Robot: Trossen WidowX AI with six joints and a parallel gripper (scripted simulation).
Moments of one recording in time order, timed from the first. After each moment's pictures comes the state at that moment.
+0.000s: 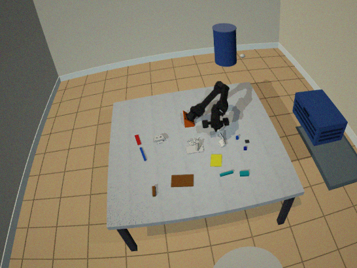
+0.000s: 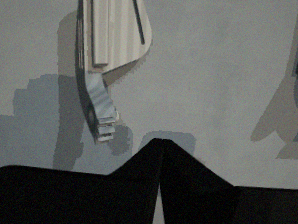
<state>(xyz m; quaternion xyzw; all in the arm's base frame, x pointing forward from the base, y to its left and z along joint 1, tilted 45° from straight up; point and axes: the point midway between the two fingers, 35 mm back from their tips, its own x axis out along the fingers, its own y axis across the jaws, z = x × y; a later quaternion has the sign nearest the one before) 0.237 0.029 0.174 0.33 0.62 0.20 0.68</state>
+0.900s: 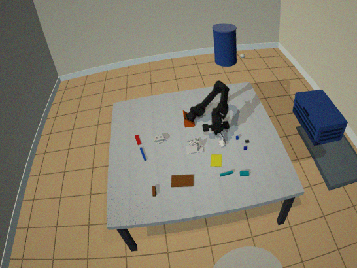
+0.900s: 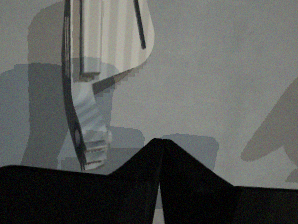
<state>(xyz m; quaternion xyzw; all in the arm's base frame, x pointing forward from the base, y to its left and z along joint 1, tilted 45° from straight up) 0.243 0.051 0.153 0.32 0.62 0.21 0.69</state>
